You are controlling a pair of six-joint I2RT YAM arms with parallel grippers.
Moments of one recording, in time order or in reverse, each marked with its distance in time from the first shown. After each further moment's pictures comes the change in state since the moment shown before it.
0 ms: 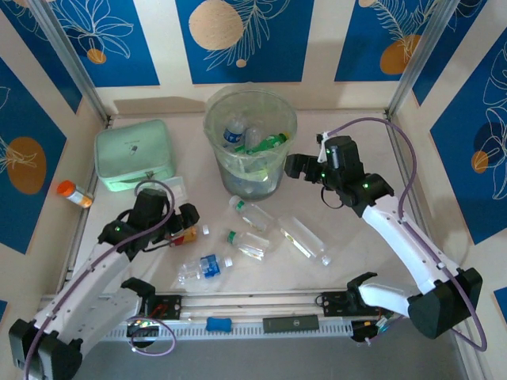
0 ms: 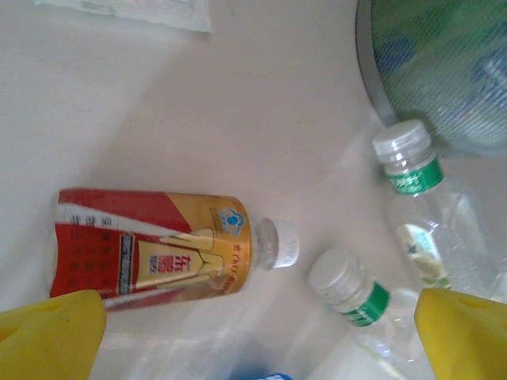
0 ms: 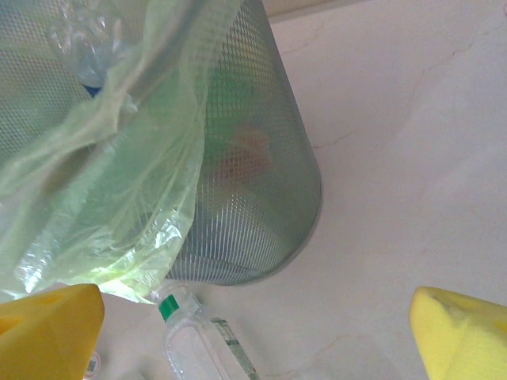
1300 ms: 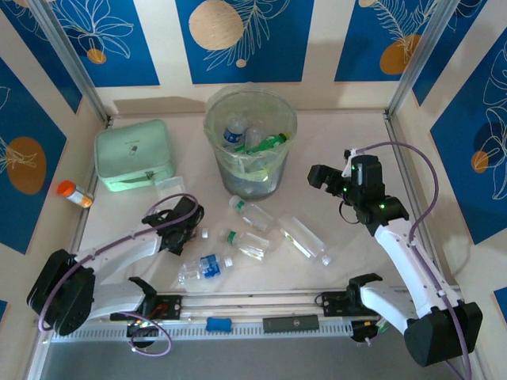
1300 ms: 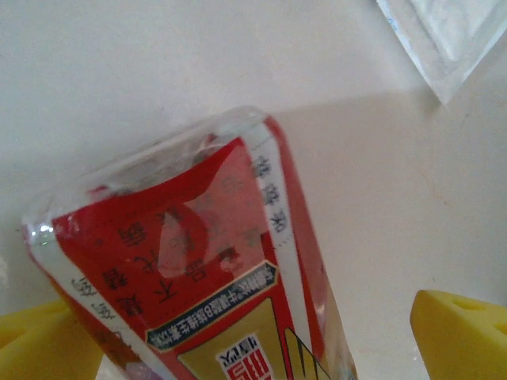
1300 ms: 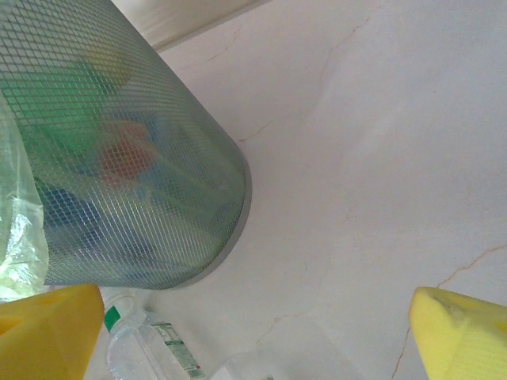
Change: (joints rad) left arm -0.183 0.403 -0.101 0.226 -0.355 -0.846; right arm -0.213 -0.191 -0.247 0.059 -0.080 0.026
